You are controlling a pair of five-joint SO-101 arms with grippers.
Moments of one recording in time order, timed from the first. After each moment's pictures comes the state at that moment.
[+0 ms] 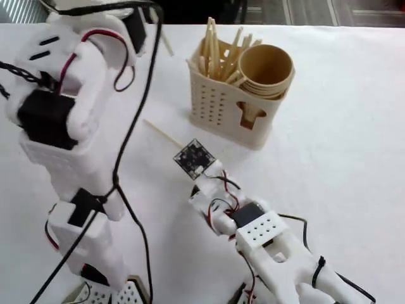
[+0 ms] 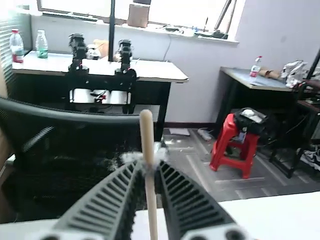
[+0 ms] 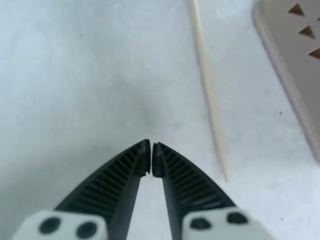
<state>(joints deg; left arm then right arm) 11.9 16.5 -87.2 81.0 8.7 -35.4 -40.4 73.8 26.7 15.2</state>
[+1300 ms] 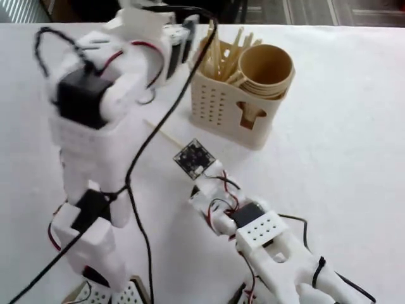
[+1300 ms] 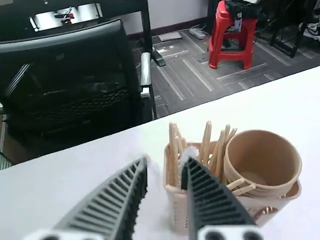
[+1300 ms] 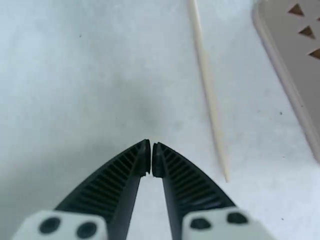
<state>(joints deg) 15.3 14.4 -76.6 97.3 -2.2 -35.4 -40.4 73.8 26.7 15.2</state>
